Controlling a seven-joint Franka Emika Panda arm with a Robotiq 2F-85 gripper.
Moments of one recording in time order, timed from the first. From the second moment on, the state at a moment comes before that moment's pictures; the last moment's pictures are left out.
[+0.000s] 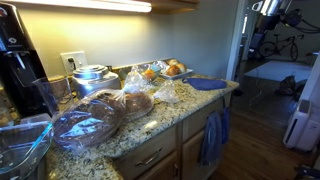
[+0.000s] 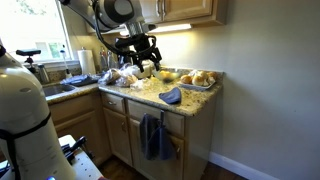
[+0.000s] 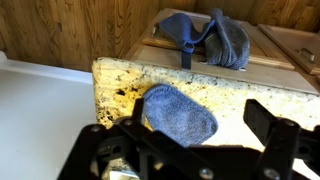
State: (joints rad) arm -0.04 -0.48 0.01 -2.52 -0.10 2.32 -0.20
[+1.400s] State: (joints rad) arm 0.05 -0.13 -0.15 -2.27 0.19 2.38 -0.96
